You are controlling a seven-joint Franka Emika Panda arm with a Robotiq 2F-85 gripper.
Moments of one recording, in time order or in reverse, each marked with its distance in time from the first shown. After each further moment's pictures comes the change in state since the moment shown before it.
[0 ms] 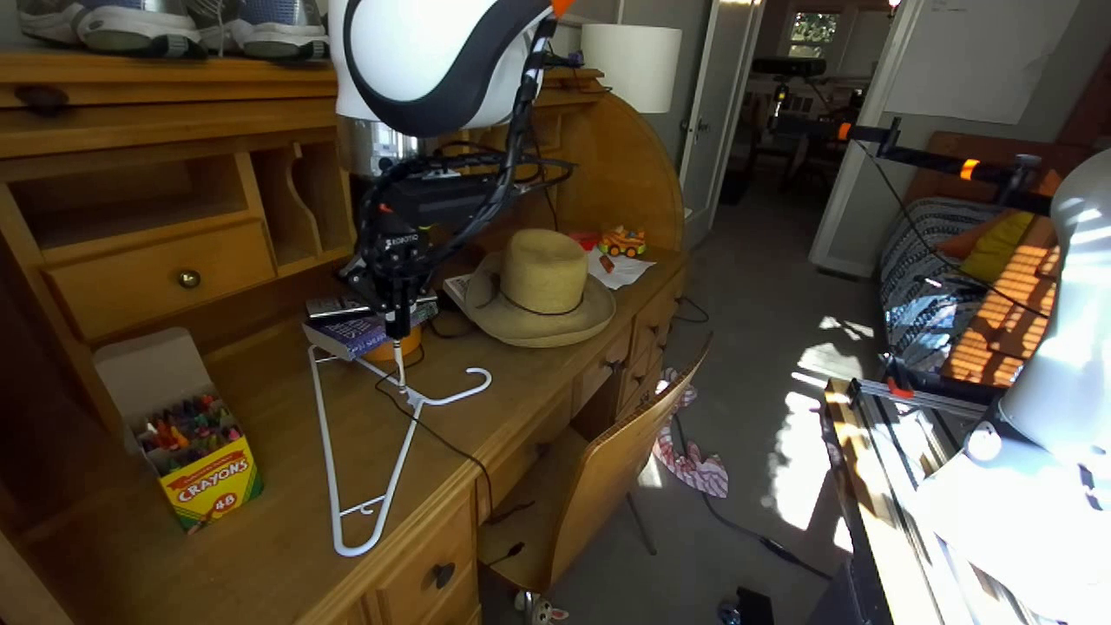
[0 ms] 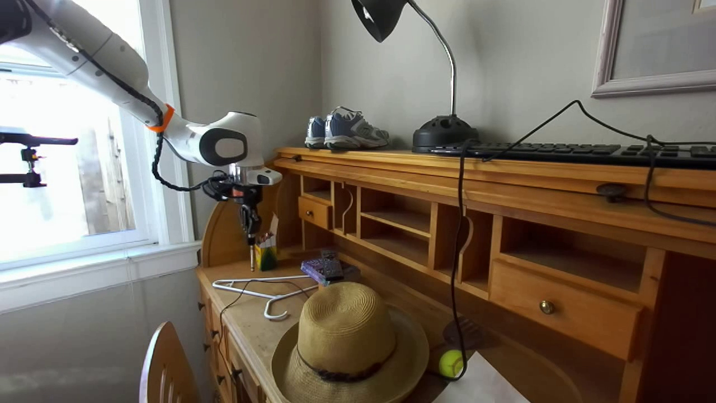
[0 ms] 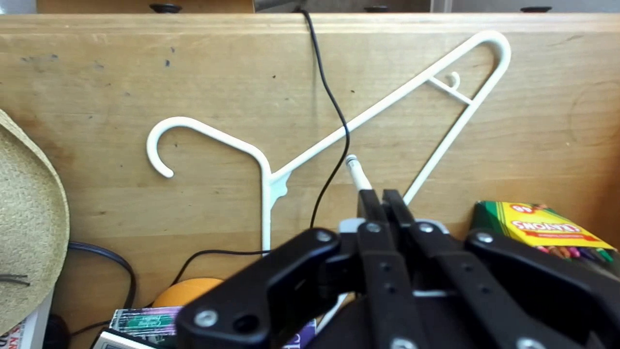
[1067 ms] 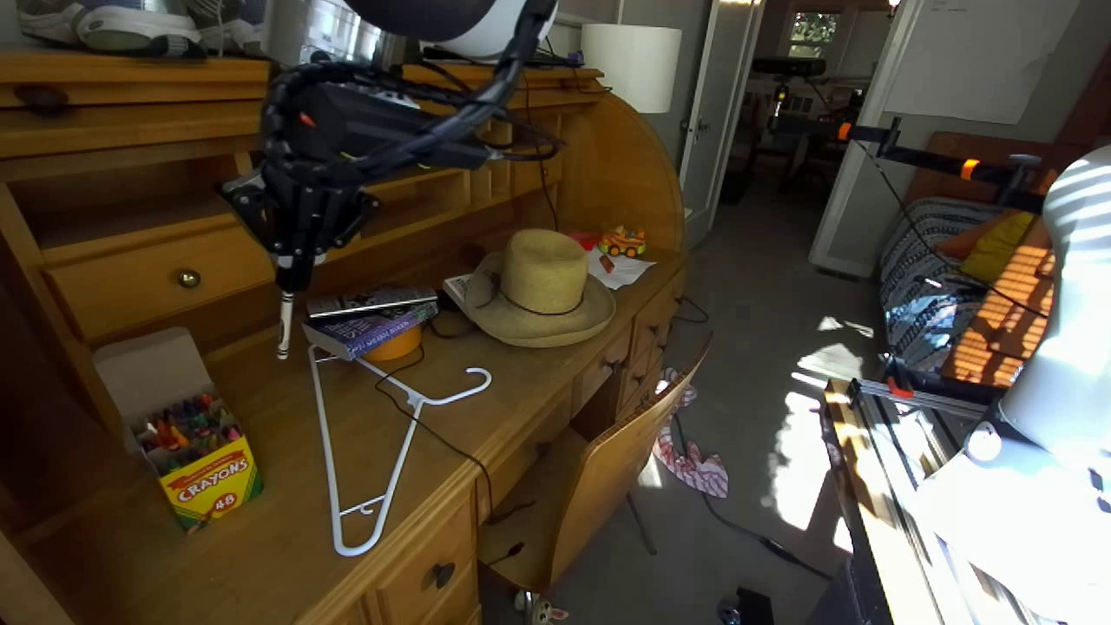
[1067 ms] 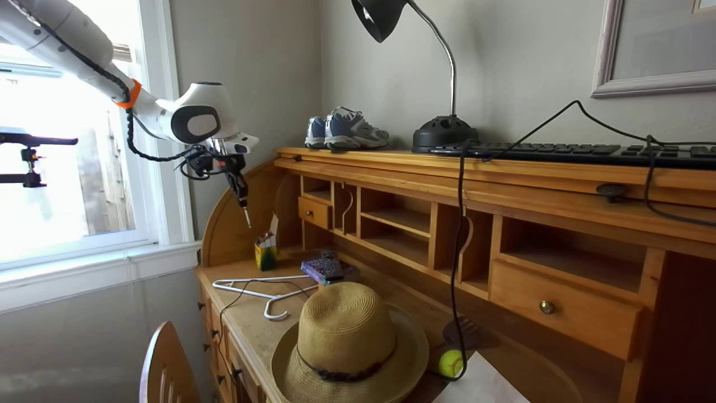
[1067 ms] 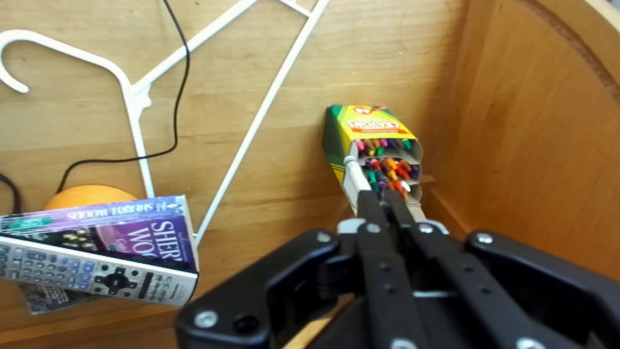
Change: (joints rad) arm 0.086 -0.145 0.031 -0.081 0.060 0.236 0.068
